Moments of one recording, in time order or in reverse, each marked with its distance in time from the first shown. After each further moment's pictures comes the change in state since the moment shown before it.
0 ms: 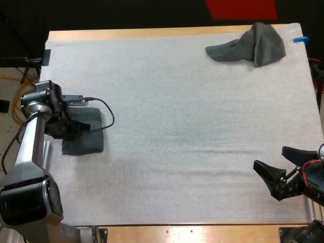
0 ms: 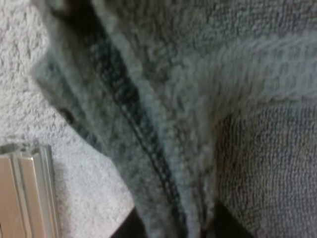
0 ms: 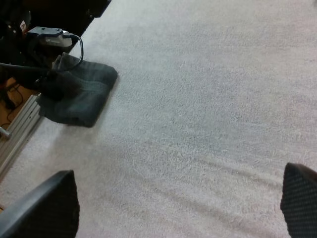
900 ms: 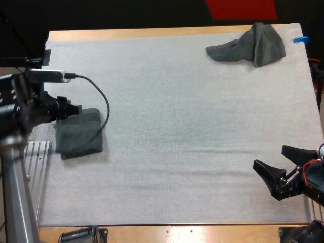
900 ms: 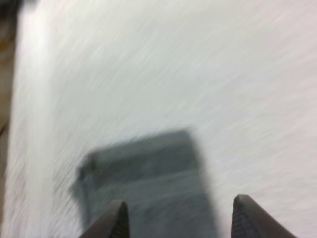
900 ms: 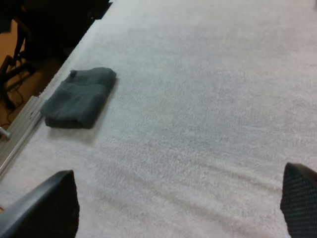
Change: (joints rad) left arm 0.000 -0.502 -0.117 0.040 0.294 0.016; right arm 0.000 0.000 0.000 -0.013 -0.009 -0.015
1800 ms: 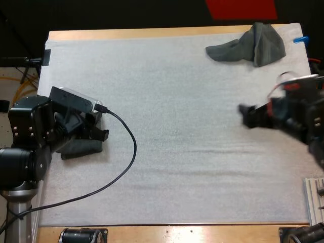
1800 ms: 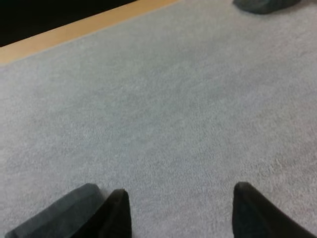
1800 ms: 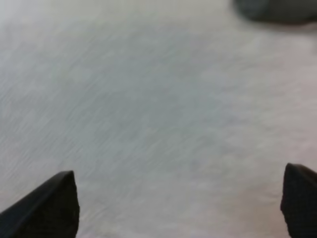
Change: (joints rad) left arm -0.279 -0.260 0.069 -0.030 0.050 0.000; right arm -0.315 0.513 -0.073 -0.229 -0.017 -0.204
